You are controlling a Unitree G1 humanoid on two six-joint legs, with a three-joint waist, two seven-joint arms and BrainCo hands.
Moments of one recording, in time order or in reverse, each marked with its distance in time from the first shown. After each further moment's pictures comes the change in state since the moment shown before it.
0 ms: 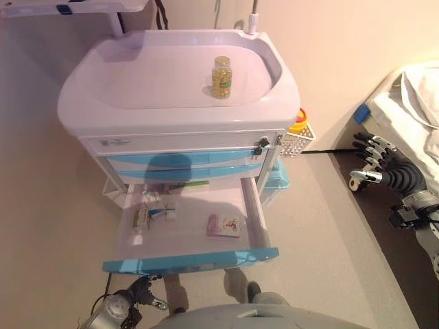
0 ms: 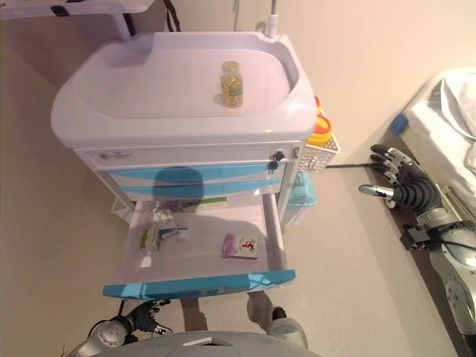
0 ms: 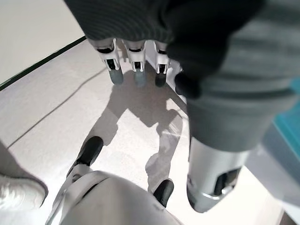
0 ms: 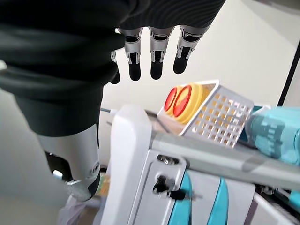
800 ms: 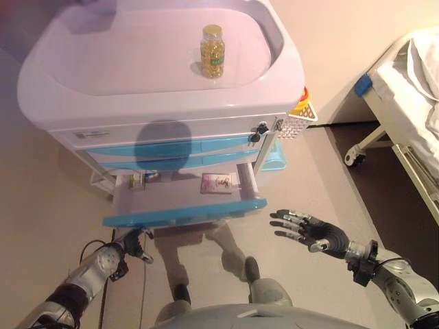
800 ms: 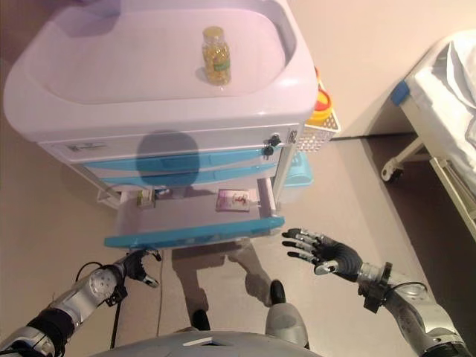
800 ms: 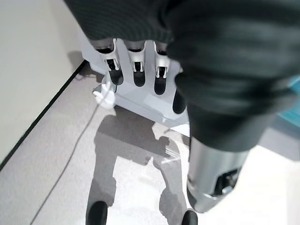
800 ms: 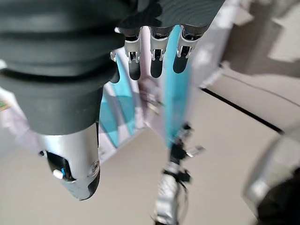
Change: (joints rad) left arm -0.261 0.248 -0.100 -0.066 0.014 -0.018 0.034; right arm -0.010 0.094 0.475 0.339 0.167 0.047 0.632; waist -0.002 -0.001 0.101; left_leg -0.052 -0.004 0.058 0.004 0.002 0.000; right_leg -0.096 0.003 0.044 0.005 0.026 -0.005
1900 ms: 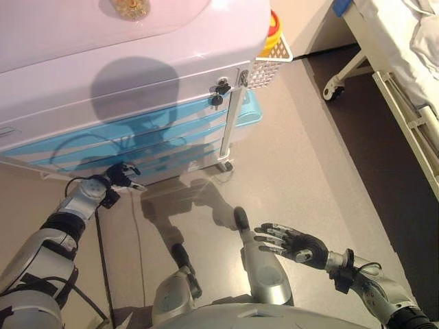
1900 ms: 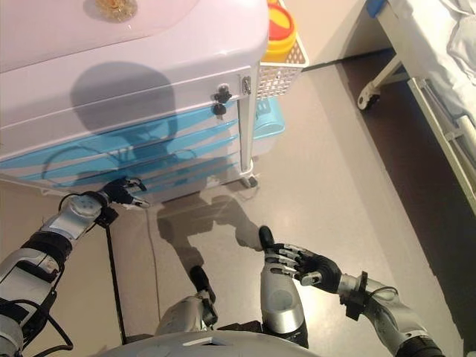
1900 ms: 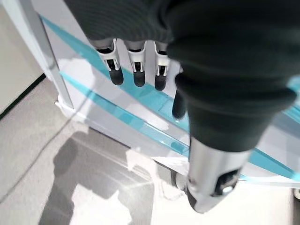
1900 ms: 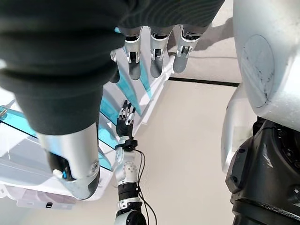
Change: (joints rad) left arm -0.456 0.044 -0.004 0.275 -0.350 0.023 -0.109; right arm -0.053 0.063 0.143 0.138 0.026 -0.078 0.043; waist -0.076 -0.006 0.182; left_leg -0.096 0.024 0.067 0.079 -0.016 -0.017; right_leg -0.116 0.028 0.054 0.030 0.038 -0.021
